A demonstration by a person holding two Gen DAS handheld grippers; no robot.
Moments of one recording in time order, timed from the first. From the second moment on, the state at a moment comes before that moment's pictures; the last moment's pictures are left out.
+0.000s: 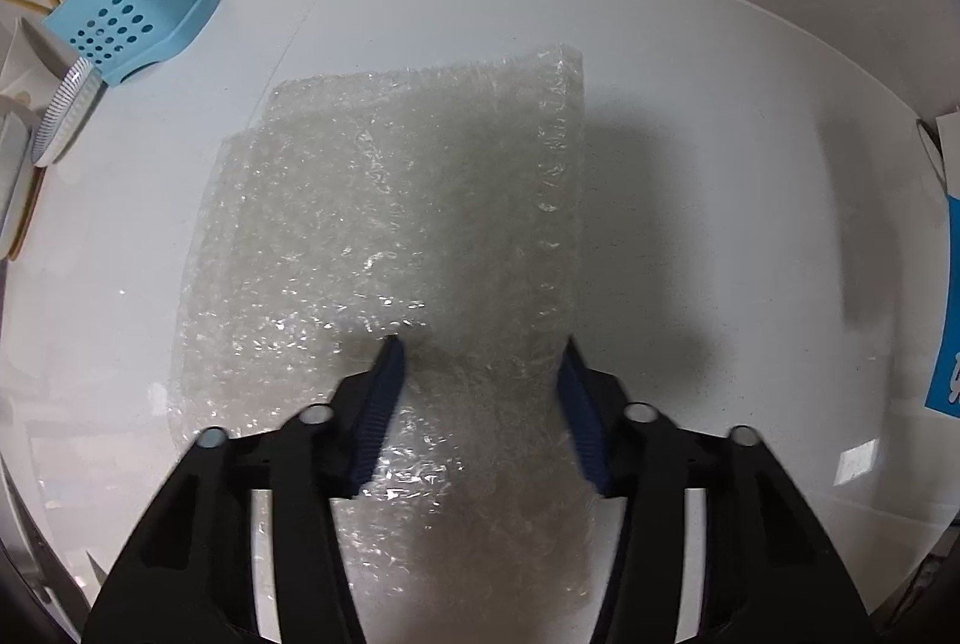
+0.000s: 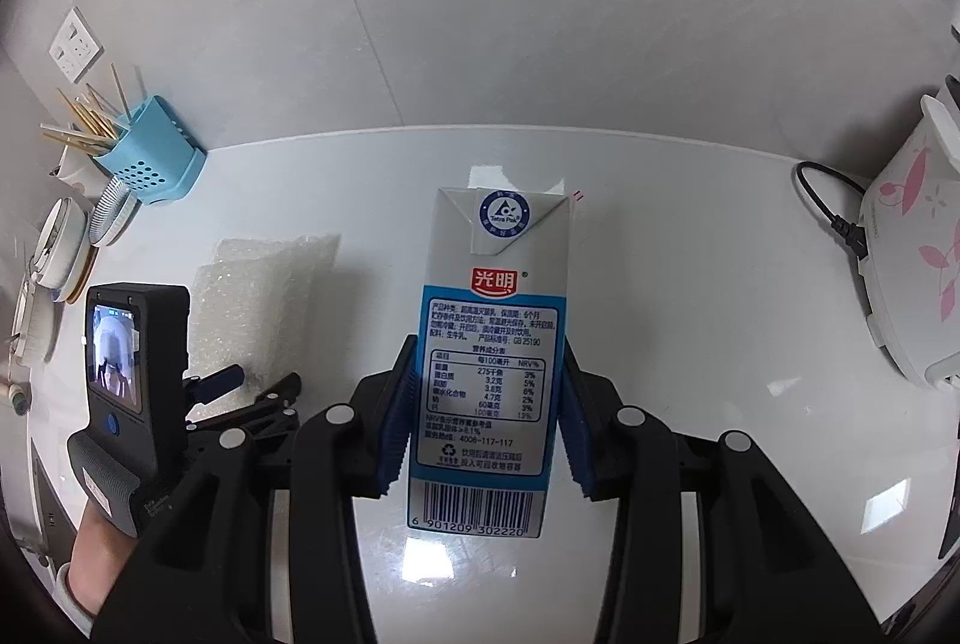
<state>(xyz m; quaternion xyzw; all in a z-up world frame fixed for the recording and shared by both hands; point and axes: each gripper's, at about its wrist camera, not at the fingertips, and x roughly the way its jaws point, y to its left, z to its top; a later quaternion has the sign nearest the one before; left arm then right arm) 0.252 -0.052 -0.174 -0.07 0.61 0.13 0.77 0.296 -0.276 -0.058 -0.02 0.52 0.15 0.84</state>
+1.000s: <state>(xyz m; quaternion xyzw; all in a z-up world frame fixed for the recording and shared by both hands) 0.139 -0.014 -0.064 -0.08 0.51 0.06 0.85 0.188 -0.238 -0.029 0.00 0.49 0.14 0.86</state>
